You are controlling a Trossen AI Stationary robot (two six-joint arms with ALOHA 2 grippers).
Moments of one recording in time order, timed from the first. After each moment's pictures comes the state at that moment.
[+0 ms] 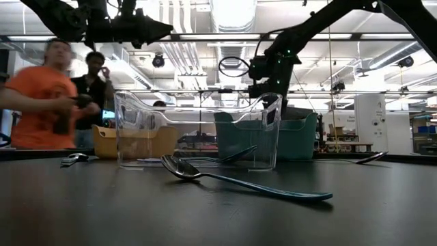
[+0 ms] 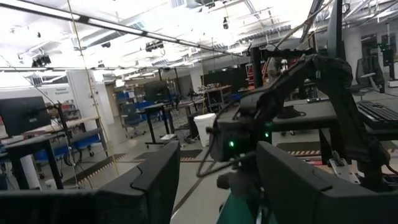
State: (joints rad) left arm 0.89 1.11 0.69 0.71 0.53 0.09; right arm -0.74 1.97 1.65 -0.97 -0.13 -0.42
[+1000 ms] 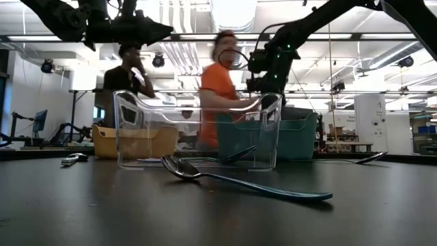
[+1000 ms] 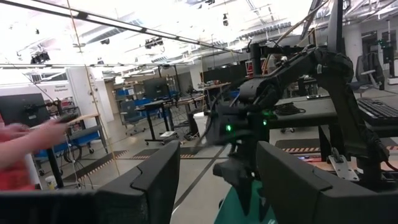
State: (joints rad) left arm 0.89 1.11 0.69 0.69 0.53 0.10; right arm -0.74 1.95 1.69 -0.96 -0.13 -0.33
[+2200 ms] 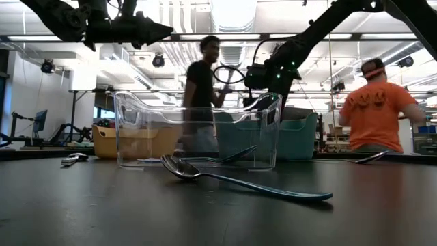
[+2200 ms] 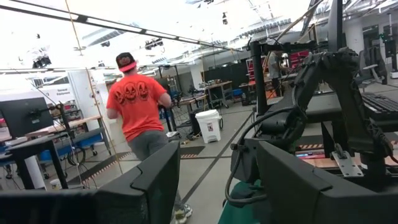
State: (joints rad) left arm 0.89 1.11 0.69 0.68 0.53 0.13; right arm -0.66 1.95 1.40 -0.60 -0.05 -0.40
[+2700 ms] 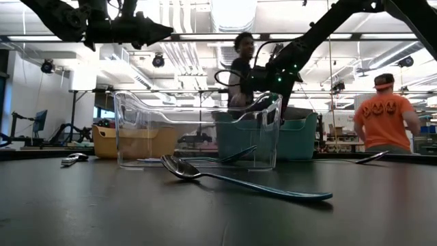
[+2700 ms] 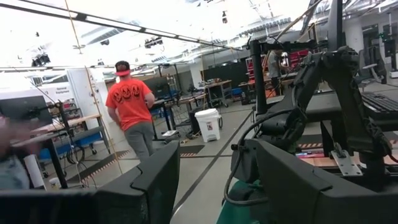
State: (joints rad) left arm 0.89 1.11 0.69 0.68 0.53 0.13; right arm -0.66 1.94 1.37 -0.57 -0.01 -0.38
